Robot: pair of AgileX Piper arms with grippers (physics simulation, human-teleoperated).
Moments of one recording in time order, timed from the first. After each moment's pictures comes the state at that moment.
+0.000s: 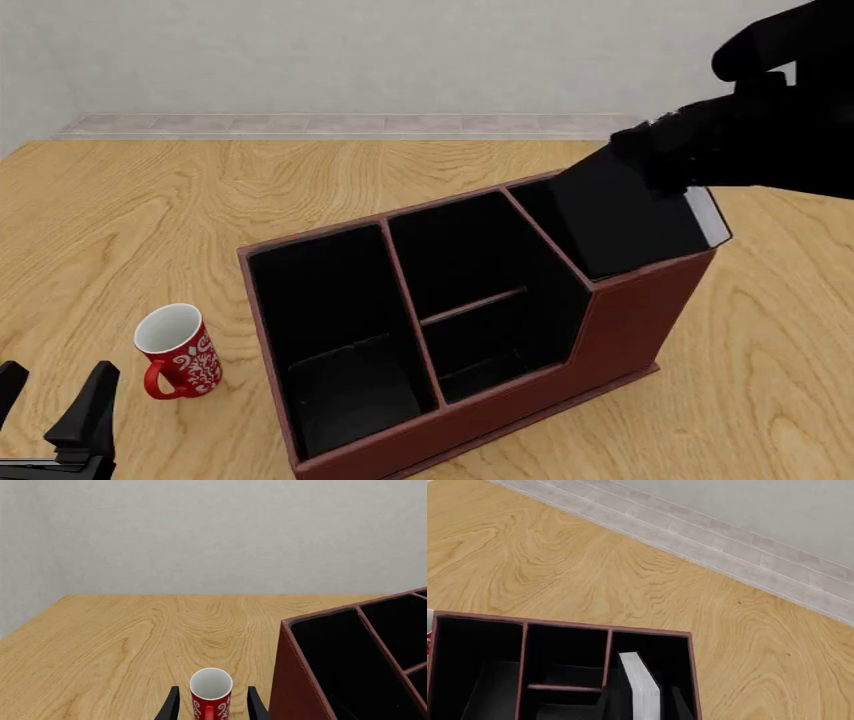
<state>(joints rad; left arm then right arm) 0.00 0.00 0.00 0.00 0.00 0.35 1.05 -1.19 0.65 -0.14</state>
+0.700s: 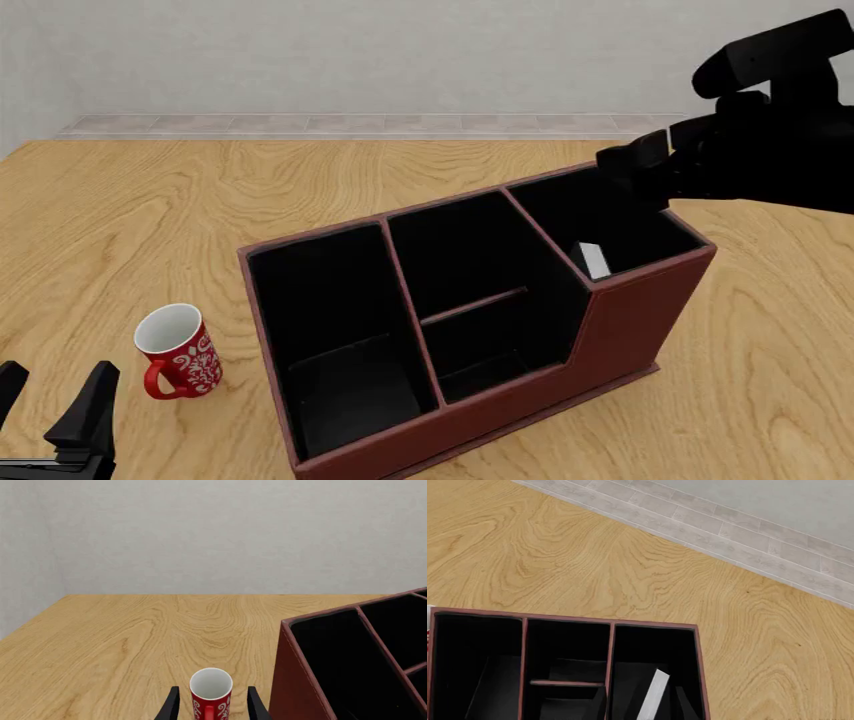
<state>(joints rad) 0.00 0.00 0.00 0.00 0.00 0.36 1.07 -1.16 0.65 -0.12</state>
